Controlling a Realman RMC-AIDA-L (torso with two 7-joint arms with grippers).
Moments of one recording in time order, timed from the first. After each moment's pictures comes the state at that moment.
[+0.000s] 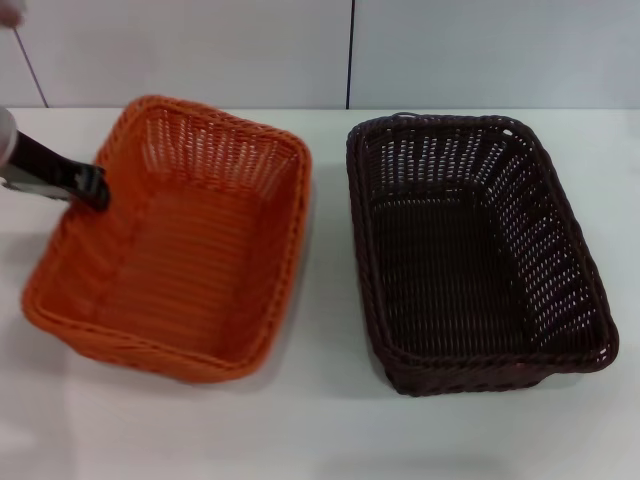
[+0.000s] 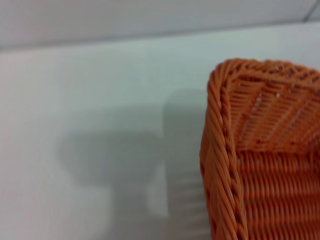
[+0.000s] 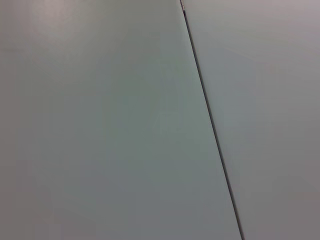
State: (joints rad) left arm -0.74 -2.00 0.97 1.16 2.79 1.45 -2.78; right arm 0.86 1.99 0.58 -0.04 -1.48 -1.33 0.18
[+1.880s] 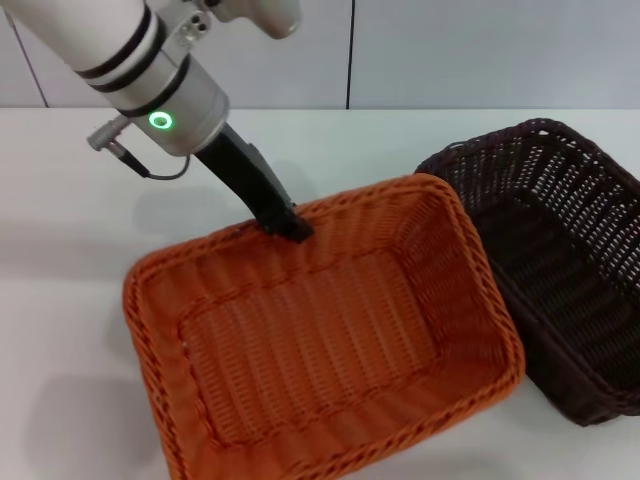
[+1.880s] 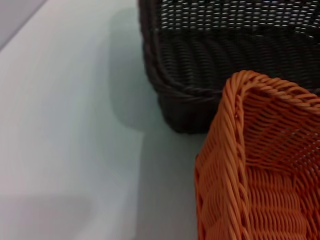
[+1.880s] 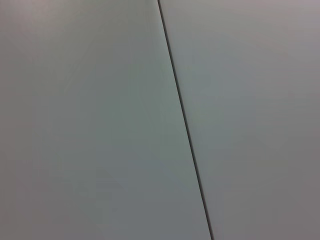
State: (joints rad) left arm -1.10 -2.06 0.94 0.85 2.67 1.60 -2.12; right arm 0.79 2.01 0.58 -0.03 -1.47 -1.33 0.19
